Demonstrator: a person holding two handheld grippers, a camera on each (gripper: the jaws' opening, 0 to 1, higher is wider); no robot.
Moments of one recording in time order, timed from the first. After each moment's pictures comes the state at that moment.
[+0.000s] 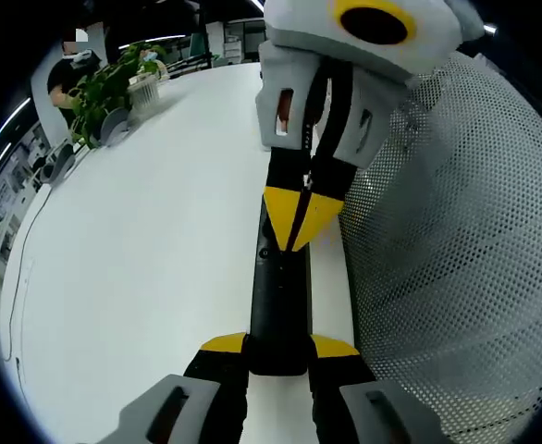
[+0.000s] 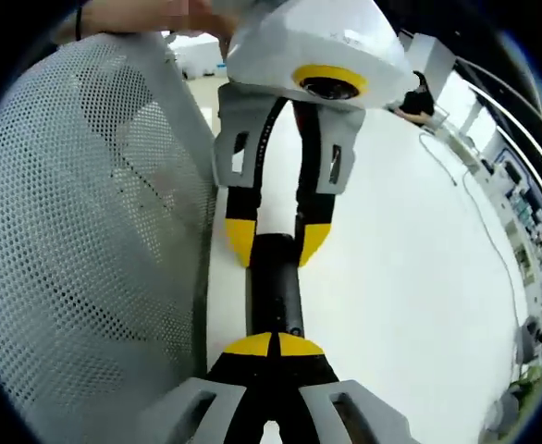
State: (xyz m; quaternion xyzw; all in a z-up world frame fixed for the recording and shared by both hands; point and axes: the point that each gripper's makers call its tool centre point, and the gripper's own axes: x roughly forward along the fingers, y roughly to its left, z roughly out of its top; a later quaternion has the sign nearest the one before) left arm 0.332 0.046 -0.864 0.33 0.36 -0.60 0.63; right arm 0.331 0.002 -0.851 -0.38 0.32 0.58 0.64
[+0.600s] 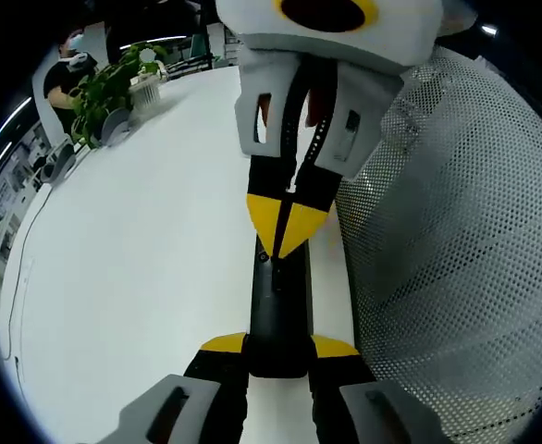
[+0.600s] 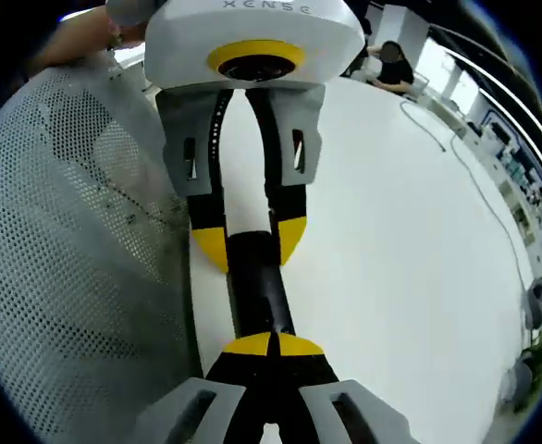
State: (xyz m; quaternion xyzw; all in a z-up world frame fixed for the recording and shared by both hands) left arm 0.332 0.046 -0.864 0.33 0.36 -0.60 0.63; right arm 0.336 0.006 -0.856 -0.36 0.37 0.54 0.66
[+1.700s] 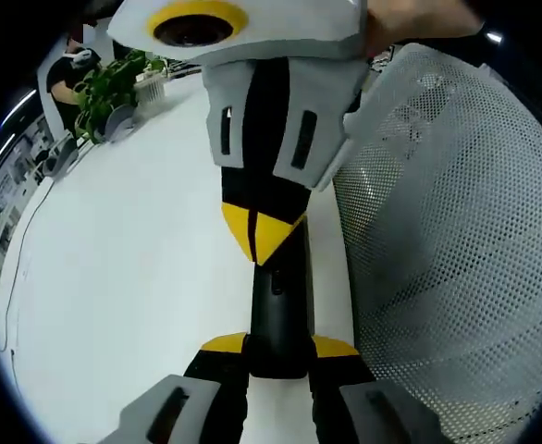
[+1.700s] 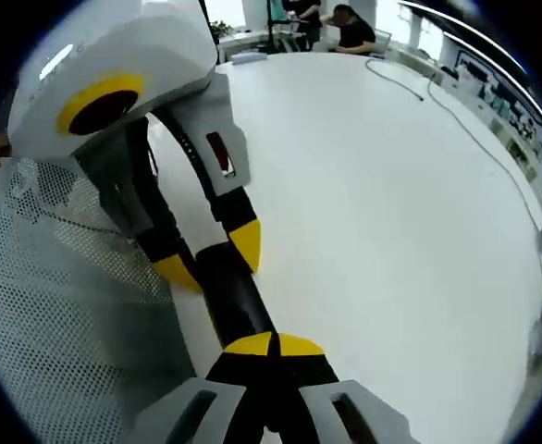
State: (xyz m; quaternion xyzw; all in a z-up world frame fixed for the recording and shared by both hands) left arm 0.333 0.045 -0.863 0.31 0.37 -0.60 0.64; right arm 0.350 0.009 -0.858 -0.27 0.44 0.52 0.68
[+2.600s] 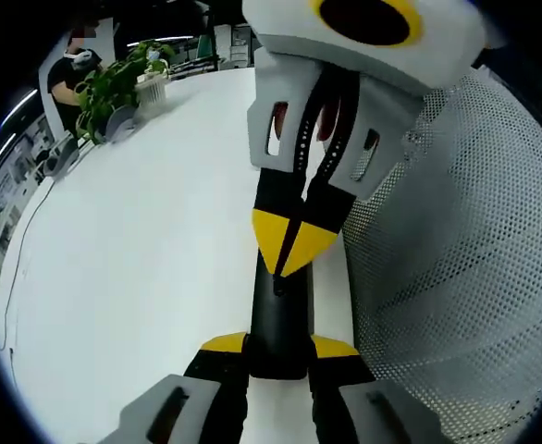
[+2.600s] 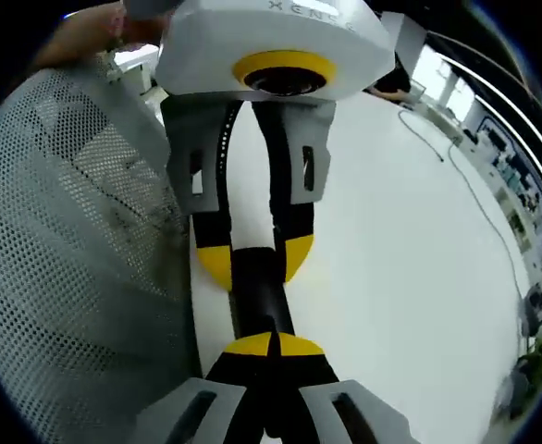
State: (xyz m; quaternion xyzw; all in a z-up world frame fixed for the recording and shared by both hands) left arm 0.332 0.045 -0.863 0.31 0.37 -0.60 0.64; right arm 0.332 0.020 -0.853 -0.37 0.35 0.56 0.65
